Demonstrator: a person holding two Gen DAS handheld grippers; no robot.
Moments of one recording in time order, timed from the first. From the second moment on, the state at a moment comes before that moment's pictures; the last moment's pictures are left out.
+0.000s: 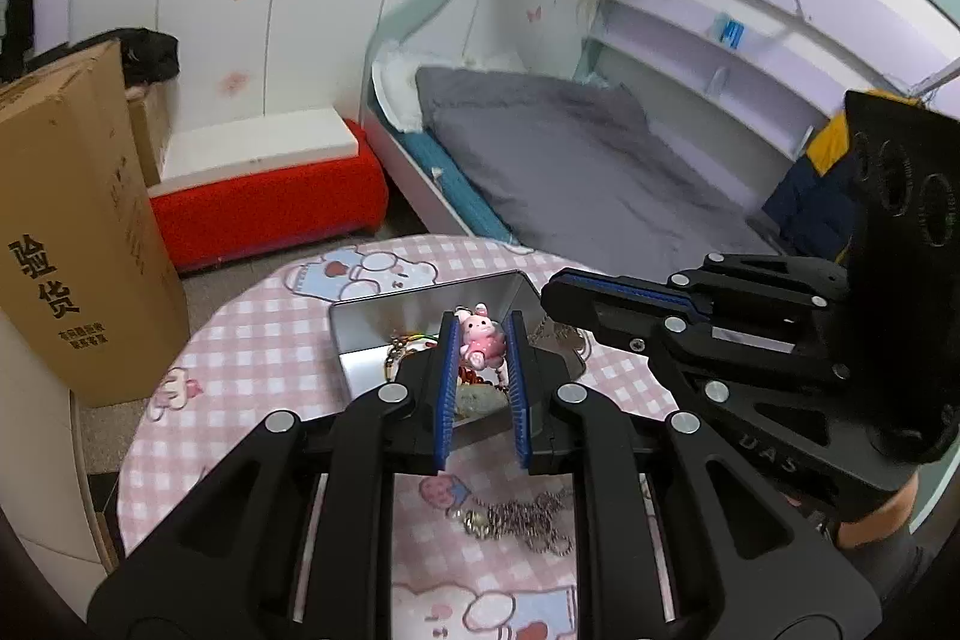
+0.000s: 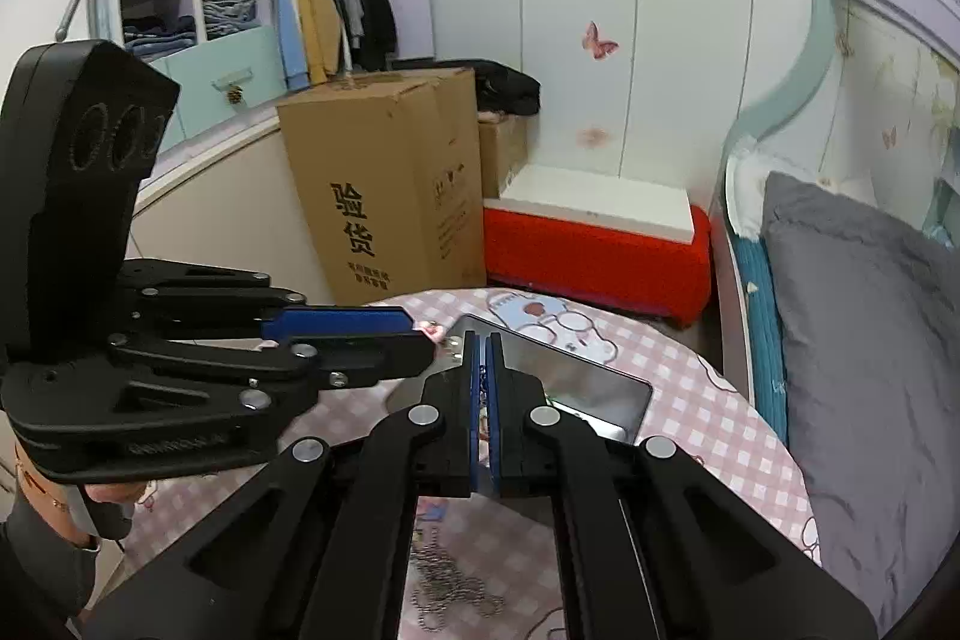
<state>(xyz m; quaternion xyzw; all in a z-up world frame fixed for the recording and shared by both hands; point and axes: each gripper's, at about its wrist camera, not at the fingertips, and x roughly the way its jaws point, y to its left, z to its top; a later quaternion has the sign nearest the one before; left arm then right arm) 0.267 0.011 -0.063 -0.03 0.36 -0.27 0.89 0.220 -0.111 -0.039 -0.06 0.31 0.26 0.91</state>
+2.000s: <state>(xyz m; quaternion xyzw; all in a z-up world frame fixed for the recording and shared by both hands) 0.203 -0.027 -0.171 0.08 0.42 -0.21 0.88 0.150 -0.148 -0.150 -0.07 0.41 0.22 0.88</state>
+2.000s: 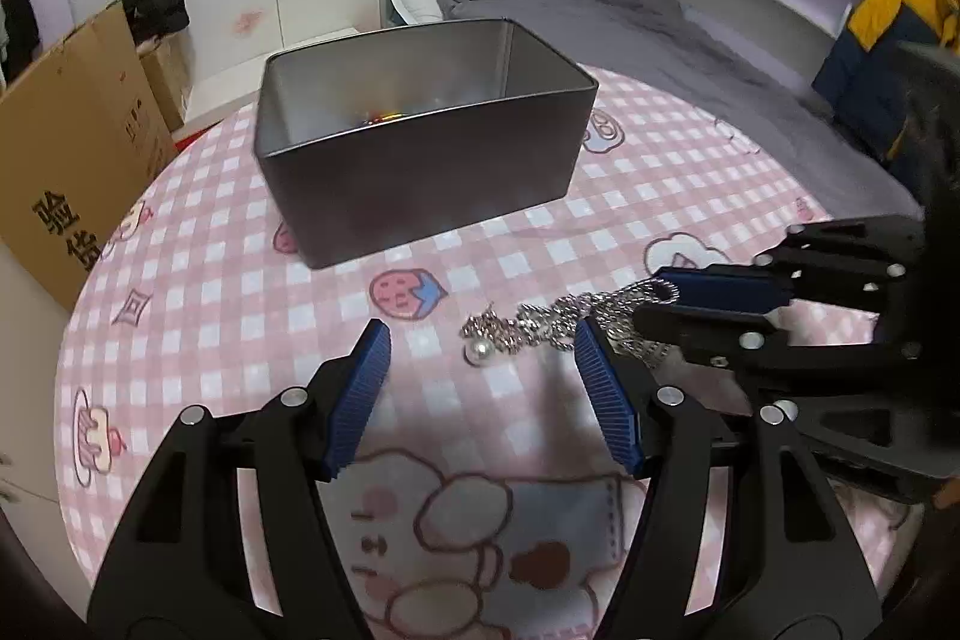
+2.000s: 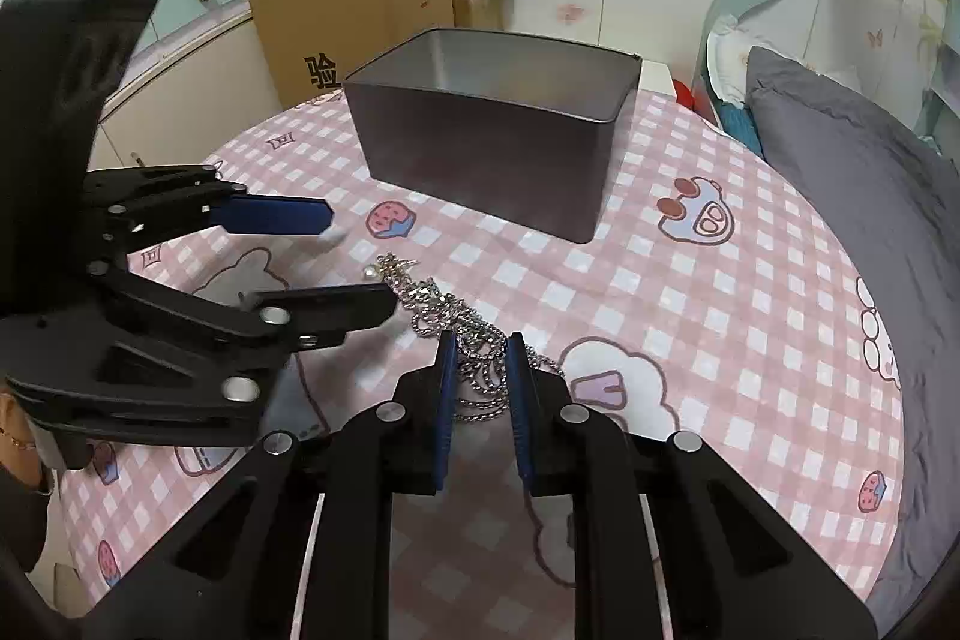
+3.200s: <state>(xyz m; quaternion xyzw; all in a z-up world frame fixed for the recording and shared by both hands) 0.193 -0.004 -0.095 -0.01 0.37 -0.27 0.89 0.151 -0.144 -0.062 -0.07 0.32 0.23 0.92</state>
